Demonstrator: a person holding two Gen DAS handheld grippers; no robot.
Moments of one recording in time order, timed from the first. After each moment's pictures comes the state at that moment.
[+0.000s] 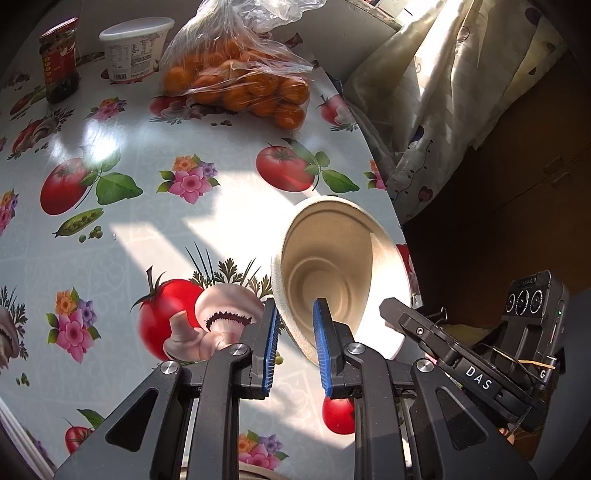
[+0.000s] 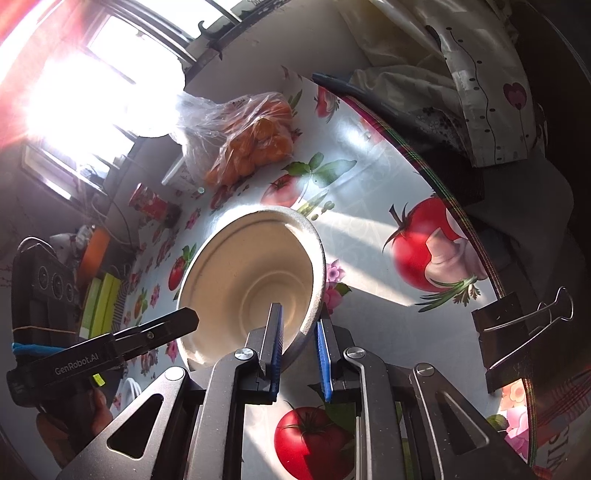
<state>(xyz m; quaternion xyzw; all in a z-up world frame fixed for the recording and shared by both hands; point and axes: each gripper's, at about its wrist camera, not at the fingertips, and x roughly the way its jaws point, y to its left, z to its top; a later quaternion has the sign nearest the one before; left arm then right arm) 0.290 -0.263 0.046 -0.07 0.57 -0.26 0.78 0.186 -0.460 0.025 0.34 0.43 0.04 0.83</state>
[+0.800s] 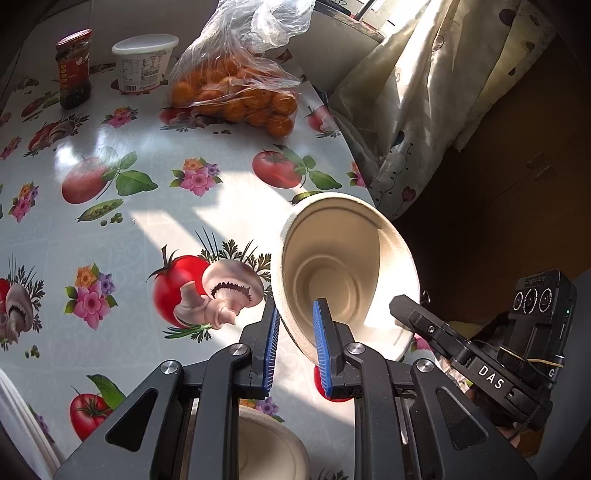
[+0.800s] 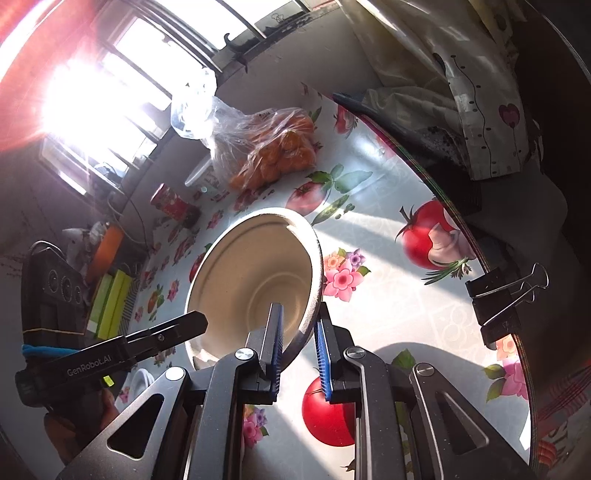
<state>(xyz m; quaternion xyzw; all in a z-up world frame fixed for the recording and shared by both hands) 0.254 -0.242 0.073 -0.08 0.54 -0.27 0.79 0.147 -0.439 0.063 0.32 0.40 0.04 0.86</state>
